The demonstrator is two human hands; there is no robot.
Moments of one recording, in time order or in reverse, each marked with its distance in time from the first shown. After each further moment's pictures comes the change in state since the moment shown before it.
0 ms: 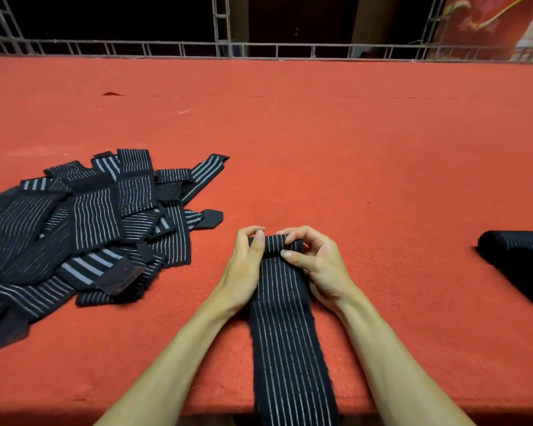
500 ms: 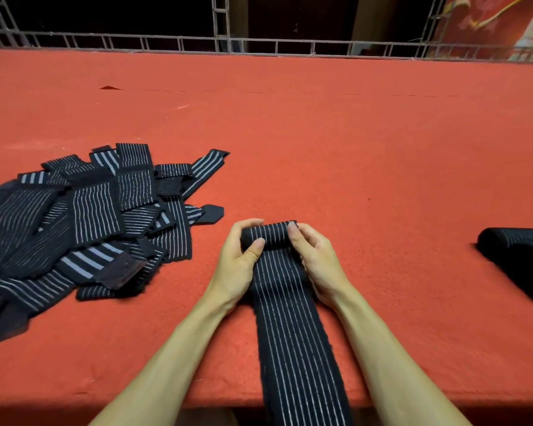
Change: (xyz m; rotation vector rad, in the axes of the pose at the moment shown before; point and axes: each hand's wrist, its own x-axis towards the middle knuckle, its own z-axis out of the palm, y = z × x) left_hand -0.002 -0.005 -0.005 -0.202 0.071 0.108; right_hand 0.000 -0.001 0.012 -0.133 0.135 0.112
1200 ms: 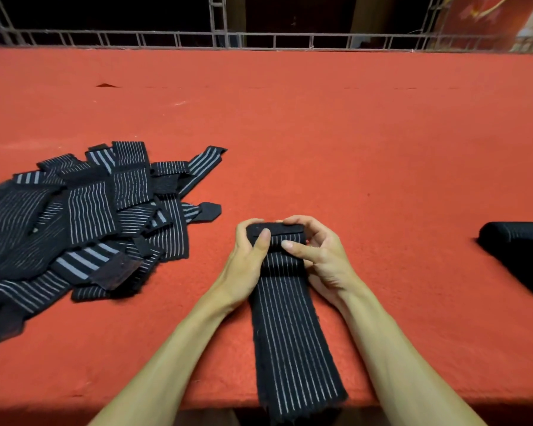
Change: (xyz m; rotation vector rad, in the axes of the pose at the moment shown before) left_hand 0.002 -0.005 0.005 0.087 -0.119 -0.059; right_hand -0.001 -0.005 -0.013 0.197 -0.106 -0.020
